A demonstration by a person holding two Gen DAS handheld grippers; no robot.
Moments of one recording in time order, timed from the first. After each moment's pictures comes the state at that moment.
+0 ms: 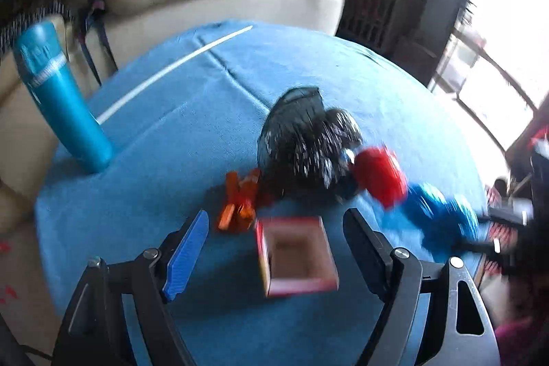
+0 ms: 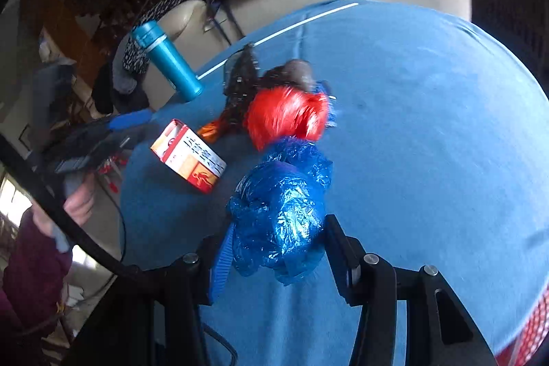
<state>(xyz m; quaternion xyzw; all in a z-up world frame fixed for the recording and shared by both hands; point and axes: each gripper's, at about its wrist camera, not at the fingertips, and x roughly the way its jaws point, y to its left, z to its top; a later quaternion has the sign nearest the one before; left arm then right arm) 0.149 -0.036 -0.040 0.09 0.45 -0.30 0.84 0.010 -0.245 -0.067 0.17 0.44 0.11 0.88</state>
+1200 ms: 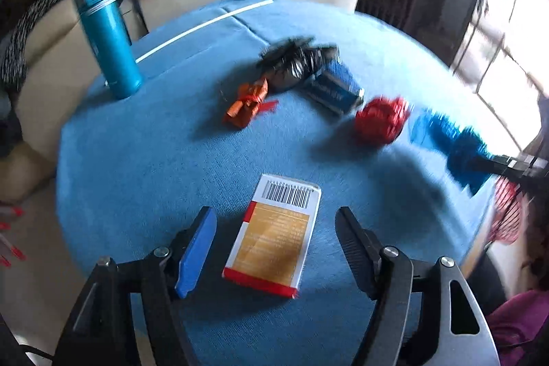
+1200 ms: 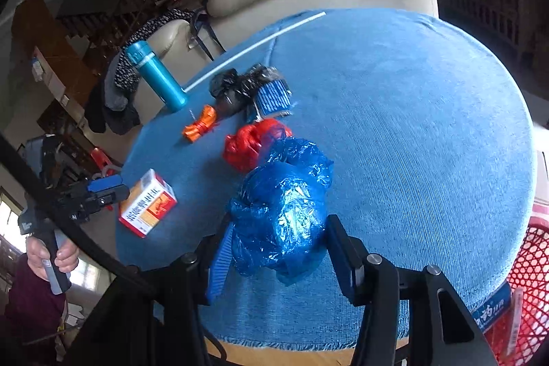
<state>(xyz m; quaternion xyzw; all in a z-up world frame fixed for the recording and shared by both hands) 0.045 0.000 -0.072 0.13 0.46 -0.24 0.85 -0.044 -0.280 -0.072 0.19 0.42 0.08 0.89</state>
